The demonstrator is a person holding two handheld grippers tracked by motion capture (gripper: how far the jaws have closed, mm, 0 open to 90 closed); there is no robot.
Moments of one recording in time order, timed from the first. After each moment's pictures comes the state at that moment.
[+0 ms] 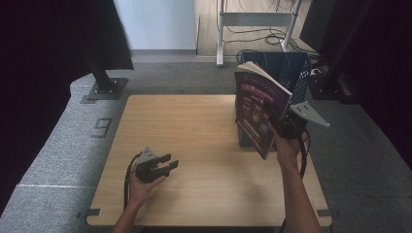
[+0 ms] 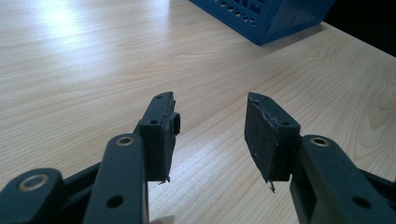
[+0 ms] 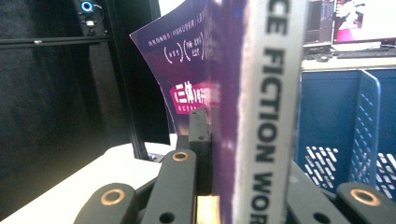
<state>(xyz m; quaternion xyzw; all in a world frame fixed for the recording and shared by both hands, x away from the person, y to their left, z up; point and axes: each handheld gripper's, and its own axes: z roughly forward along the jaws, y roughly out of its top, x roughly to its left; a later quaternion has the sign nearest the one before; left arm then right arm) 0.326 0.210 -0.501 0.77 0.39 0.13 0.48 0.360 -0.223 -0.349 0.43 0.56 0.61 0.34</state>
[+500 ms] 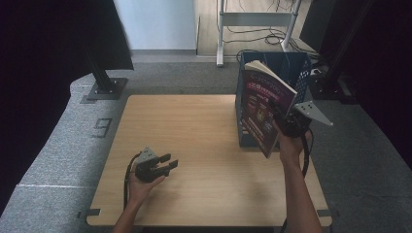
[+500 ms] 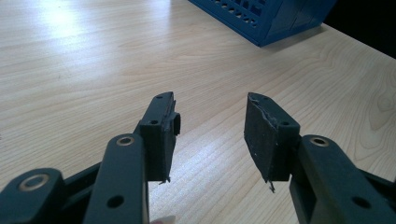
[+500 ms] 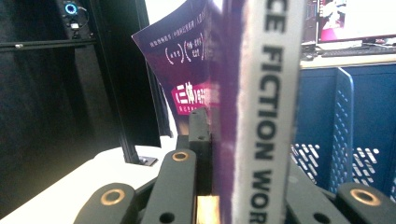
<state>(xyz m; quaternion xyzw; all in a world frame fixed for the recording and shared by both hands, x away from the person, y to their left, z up) 0.327 0.212 -0.501 0.77 0.39 0.13 0.49 0.366 -0.234 -0.353 0.45 0.55 0.61 0.35</state>
